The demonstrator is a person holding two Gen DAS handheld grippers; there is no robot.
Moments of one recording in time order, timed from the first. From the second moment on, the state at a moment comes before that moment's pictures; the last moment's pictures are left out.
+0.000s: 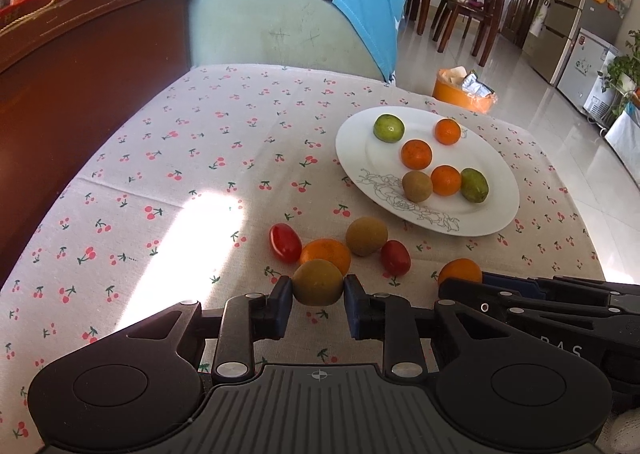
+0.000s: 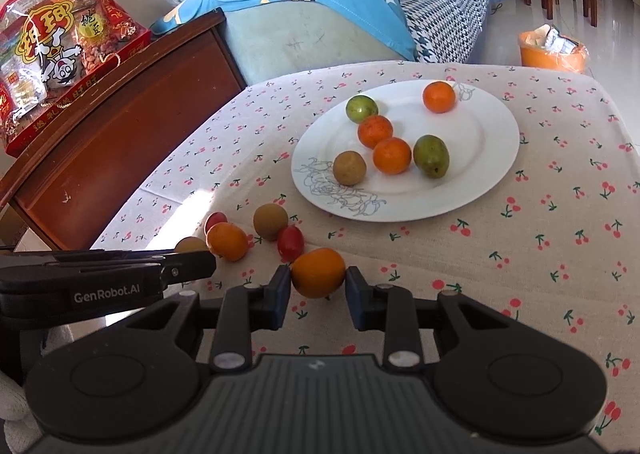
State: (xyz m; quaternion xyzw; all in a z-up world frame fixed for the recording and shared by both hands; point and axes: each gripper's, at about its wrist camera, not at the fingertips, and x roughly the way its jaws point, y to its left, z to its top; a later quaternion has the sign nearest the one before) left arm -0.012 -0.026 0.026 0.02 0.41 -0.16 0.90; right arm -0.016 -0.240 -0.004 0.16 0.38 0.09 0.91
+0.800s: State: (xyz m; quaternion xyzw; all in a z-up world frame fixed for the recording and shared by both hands) left arm 0.050 -0.079 0.075 0.02 0.36 -0.21 0.91; right arm 0.043 -0.324 0.053 0.18 0.33 0.06 0.93
